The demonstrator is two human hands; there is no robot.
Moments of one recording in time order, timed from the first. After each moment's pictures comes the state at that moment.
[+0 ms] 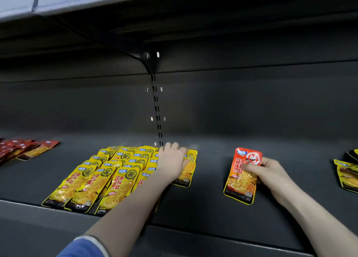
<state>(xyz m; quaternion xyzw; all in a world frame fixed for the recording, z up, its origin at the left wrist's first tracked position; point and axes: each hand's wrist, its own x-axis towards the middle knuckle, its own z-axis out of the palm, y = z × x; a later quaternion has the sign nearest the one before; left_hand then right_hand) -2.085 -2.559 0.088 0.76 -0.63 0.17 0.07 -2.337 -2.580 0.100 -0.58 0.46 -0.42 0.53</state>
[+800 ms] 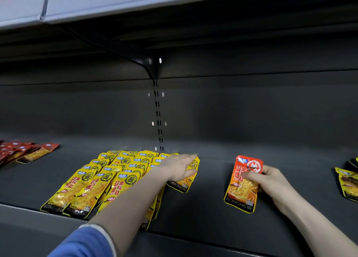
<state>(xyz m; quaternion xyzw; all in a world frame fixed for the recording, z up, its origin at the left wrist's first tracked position) -2.076 -2.569 0.100 0.68 -0.74 0.01 -0.02 -2.338 -2.581 0.099 -0.58 0.48 -0.40 0.53</state>
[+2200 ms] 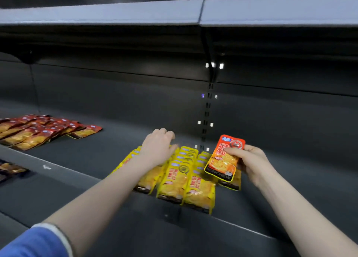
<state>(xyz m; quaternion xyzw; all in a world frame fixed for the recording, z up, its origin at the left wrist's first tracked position) -1.945 -2.443 0.134 0.77 -0.58 0.17 0.20 -2.178 -2.518 0.149 -0.58 0.39 -0.43 0.57</state>
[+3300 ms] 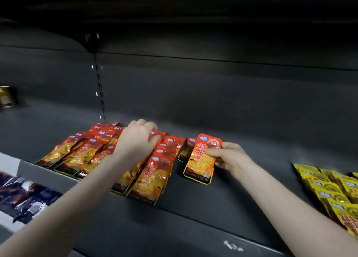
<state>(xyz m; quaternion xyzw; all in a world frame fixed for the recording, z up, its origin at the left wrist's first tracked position) -1.444 -2.324 0.127 0.79 -0.54 0.13 0.27 -1.648 -2.451 0.107 -0.60 0.42 -0.32 0.60</state>
